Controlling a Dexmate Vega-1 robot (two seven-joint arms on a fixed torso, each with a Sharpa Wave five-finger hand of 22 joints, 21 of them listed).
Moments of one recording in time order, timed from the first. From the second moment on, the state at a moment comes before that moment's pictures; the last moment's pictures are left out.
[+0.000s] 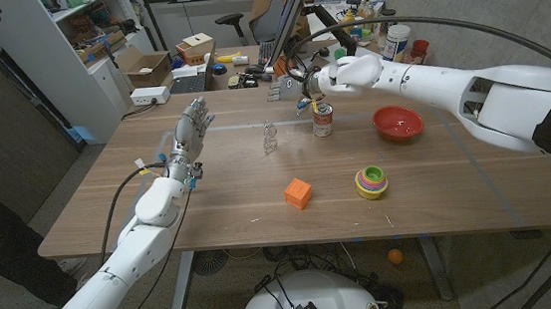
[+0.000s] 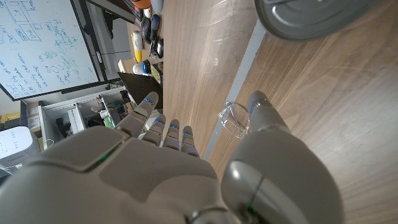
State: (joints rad) left arm 1.07 0.60 0.27 -1.60 -0.59 -0.39 0.07; left_hand 0.01 0.06 0.57 0.19 0.25 -0.09 0.07 0.18 0.17 -0.13 0.04 0.20 0.18 -0.15 0.06 0.19 0.18 -0.03 0.02 0.32 0.19; right arm 0.15 -0.41 -1.38 -0.97 -1.30 0.30 -0.03; right_hand 0.52 -0.12 0.55 -0.15 0.22 -0.02 -0.03 0.19 0.20 -0.01 -0.02 0.21 0.21 0.00 -0.02 0.19 0.18 0.22 0.04 0.20 0.17
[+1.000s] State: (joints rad) left arm 1.03 0.59 0.29 -1.55 -0.60 -0.38 0.06; left_hand 0.01 0.06 0.57 0.19 0.25 -0.09 0.07 0.18 0.17 -0.12 0.03 0.20 0.18 -0.15 0.06 0.19 0.18 -0.03 0.02 0.31 0.19; right arm 0.18 -0.33 -1.51 -0.91 -1.36 0.44 -0.20; right_hand 0.64 -0.08 0.60 -0.18 0.26 -0.07 -0.04 0.20 0.20 -0.04 -0.04 0.21 0.21 -0.01 -0.03 0.19 0.18 0.25 0.06 0.20 0.17
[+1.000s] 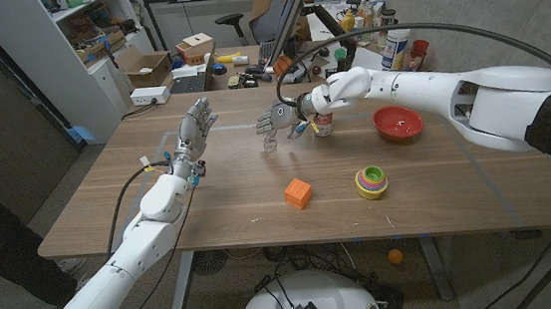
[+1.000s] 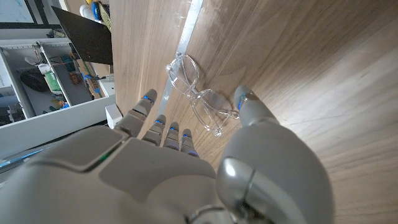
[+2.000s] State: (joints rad) left arm 0.94 0.55 0.31 -1.40 -0.63 -0.41 -0.02; left_hand 0.01 0.06 0.57 0.19 0.25 -0.08 0.07 0.18 0.17 -0.12 0.03 0.20 0.18 -0.15 0.06 0.19 0.18 -0.03 0.02 0.31 0.19; right arm 0.22 0.02 -1.72 -0.37 -1.33 0.31 -0.32; right_hand 0.99 -0.09 0.76 -0.18 0.19 0.25 -0.11 0.27 0.20 0.25 -0.11 0.28 0.21 0.35 -0.04 0.25 0.20 0.60 -0.05 0.27 0.18
